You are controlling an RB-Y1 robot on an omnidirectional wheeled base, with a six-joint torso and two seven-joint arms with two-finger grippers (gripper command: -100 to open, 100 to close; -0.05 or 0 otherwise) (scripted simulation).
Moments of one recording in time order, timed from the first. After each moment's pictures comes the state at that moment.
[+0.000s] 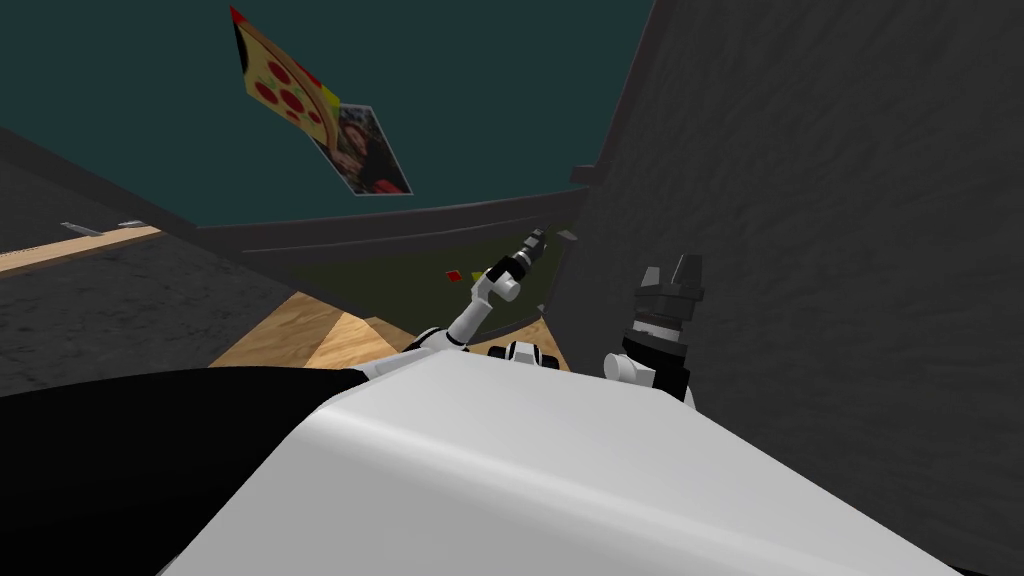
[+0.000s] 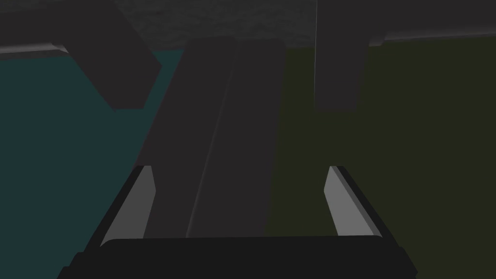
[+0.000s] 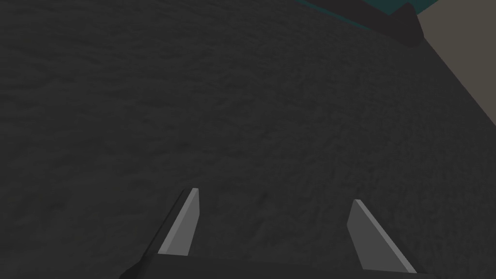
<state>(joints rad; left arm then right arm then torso) -0.40 0.15 -0.38 -1.71 0.31 0.16 -0.14 0.49 0.01 -0.02 -2.27 0.01 -0.45 0.10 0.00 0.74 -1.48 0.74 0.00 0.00</state>
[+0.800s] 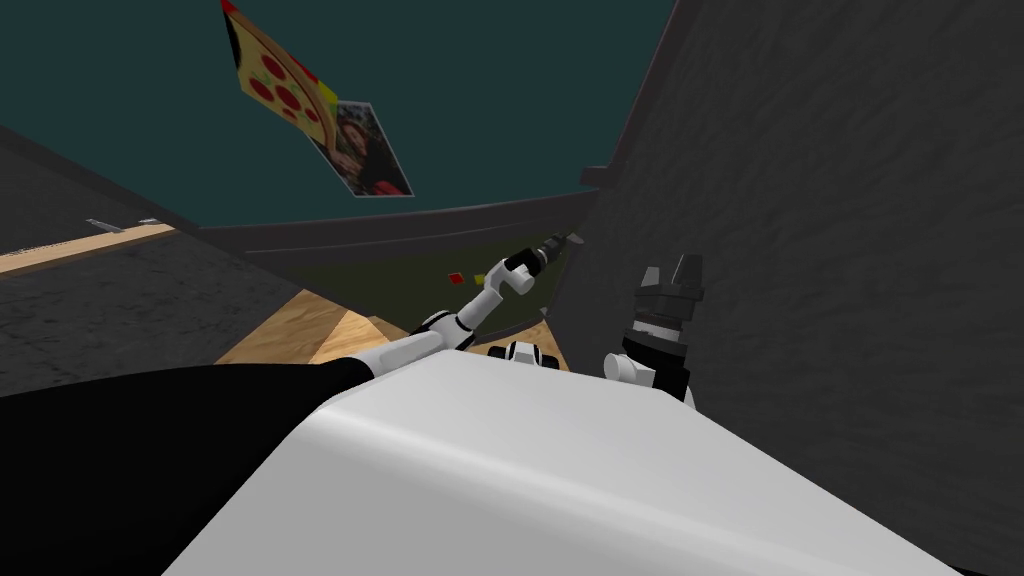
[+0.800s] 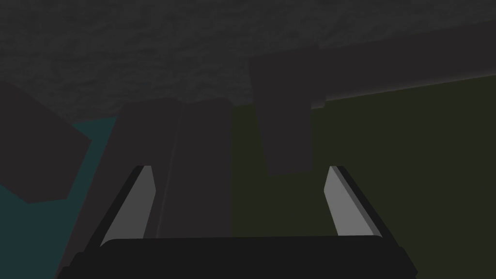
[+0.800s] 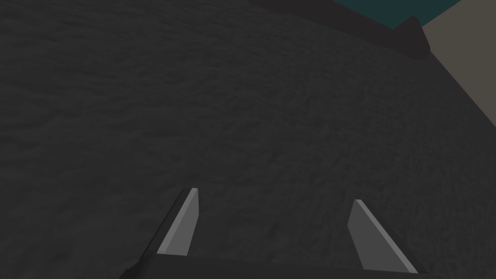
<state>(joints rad) -0.59 0.14 -0.48 -1.57 0.37 0.34 -0.15 0.49 0.01 -0.02 -2.27 0.01 -0.45 0.10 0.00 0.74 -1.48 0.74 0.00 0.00</state>
